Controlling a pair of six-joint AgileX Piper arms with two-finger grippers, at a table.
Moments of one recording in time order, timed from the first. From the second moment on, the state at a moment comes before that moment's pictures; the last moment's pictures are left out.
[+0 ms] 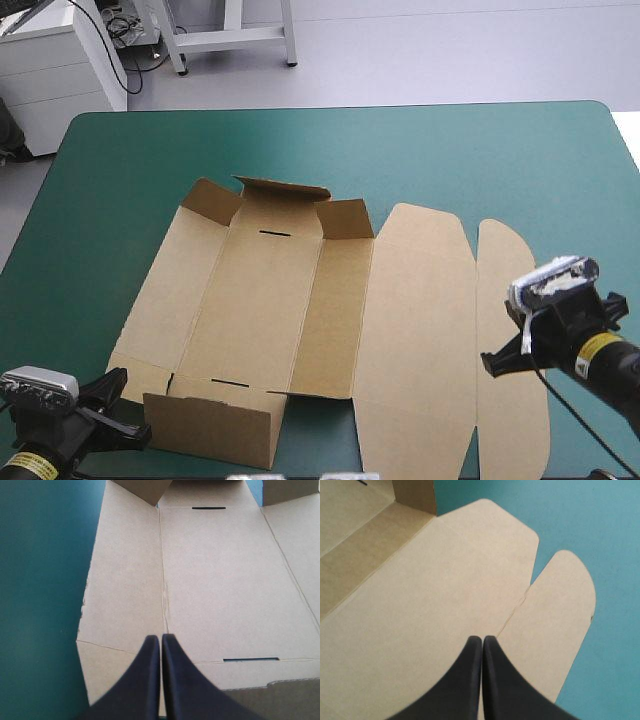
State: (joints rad) left arm -0.32 0.13 -0.45 0.06 0.87 -0.15; right arm 0.55 0.67 -0.83 -0.19 0.89 0.10
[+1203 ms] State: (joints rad) left arm -0.32 0.13 -0.45 -0.05 0.82 -0.03; right arm 0.55 0.26 -0.43 -0.13 0.78 0.19
